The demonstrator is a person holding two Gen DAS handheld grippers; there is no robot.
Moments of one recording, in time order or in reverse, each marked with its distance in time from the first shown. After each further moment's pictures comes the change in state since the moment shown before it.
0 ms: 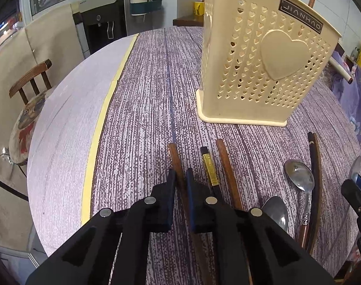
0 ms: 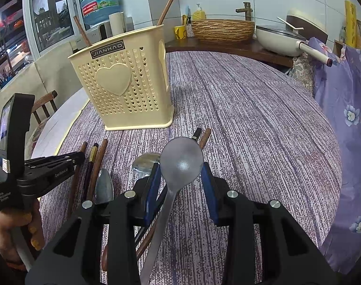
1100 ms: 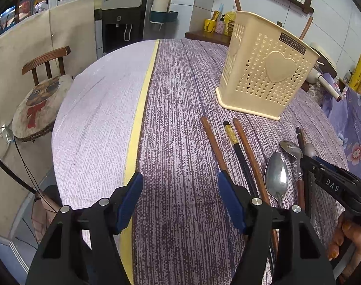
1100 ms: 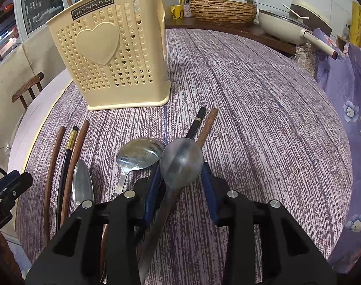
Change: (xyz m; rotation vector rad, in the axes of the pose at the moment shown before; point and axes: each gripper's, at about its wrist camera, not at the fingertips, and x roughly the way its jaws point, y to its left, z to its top) left arm -0.043 0.044 -0.053 -0.085 -0.096 -0.067; right arm 0.050 0.011 -0.004 -0.023 0.117 -0.069
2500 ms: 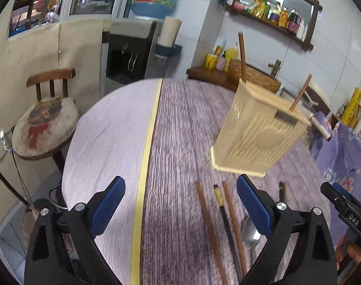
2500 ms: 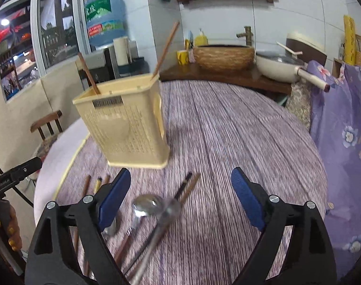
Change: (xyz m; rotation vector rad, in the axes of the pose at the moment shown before) left arm -0.033 0.011 0.051 -0.075 -0.158 -0.048; right arm -0.081 -0.033 0.030 -0.001 -0.229 0.078
